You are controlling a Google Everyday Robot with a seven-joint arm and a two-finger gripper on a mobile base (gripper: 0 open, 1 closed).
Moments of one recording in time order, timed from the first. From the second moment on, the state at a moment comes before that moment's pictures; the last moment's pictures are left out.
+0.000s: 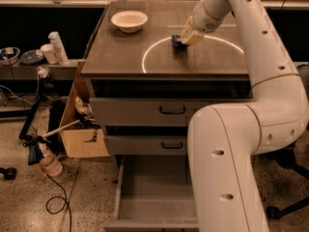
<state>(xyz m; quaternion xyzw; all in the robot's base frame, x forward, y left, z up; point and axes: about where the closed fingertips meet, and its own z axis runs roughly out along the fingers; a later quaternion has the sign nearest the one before) 0.805 -0.136 0.864 -0.71 0.64 -0.01 0.29</state>
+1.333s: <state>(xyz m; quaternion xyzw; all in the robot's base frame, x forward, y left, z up) 0.791 -0.136 0.973 -0.72 0.58 -0.07 0.37</state>
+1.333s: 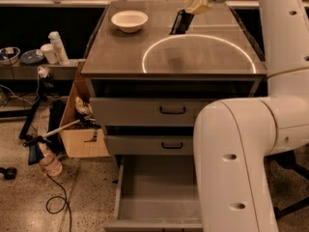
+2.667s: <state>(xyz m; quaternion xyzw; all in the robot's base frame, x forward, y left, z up) 0.773 -0.133 1.017 -0.73 0.54 -0.08 0.41</state>
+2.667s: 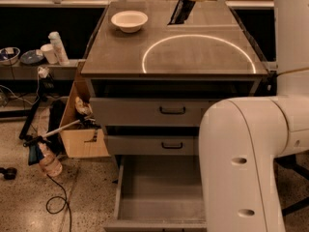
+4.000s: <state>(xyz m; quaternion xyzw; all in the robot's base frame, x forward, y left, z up) 0.737 -0.195 1.038 -0.71 0.56 -0.11 0.41</state>
